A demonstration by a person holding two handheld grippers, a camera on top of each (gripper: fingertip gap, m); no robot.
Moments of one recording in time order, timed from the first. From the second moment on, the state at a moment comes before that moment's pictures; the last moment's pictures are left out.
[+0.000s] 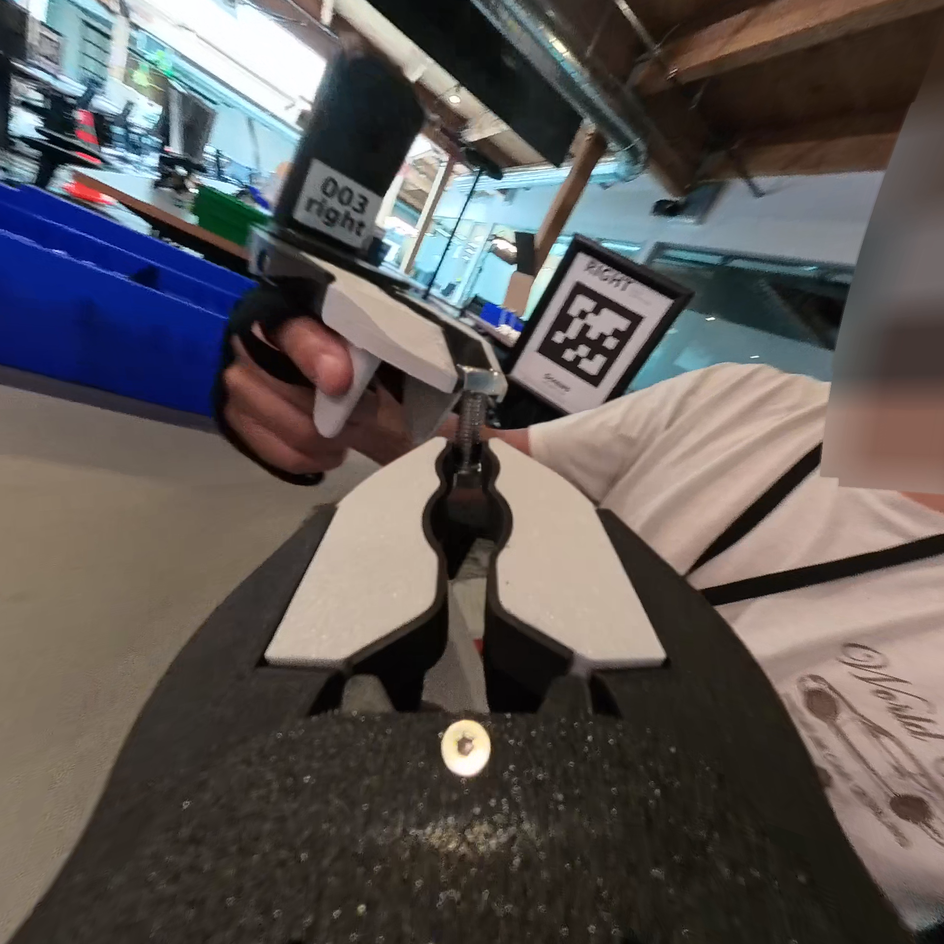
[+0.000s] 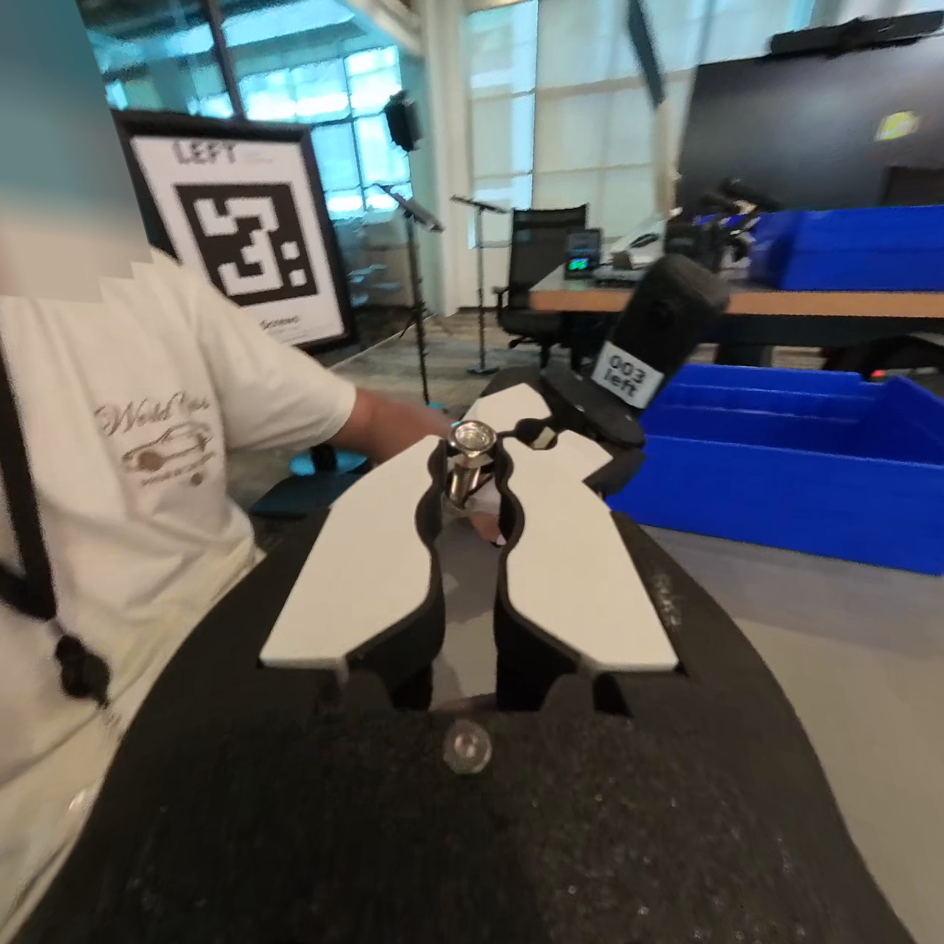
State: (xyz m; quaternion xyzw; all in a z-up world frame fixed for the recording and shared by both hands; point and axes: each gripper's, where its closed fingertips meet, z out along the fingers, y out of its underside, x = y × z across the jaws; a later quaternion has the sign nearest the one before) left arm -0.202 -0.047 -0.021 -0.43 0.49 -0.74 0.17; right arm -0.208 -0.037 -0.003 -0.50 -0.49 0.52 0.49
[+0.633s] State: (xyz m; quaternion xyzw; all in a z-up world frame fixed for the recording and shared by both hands) left arm -0.195 -0.046 -0.050 -0.47 0.56 -0.66 0.20; right arm -0.197 -0.043 -0.028 -0.61 -0.62 0.37 0.32
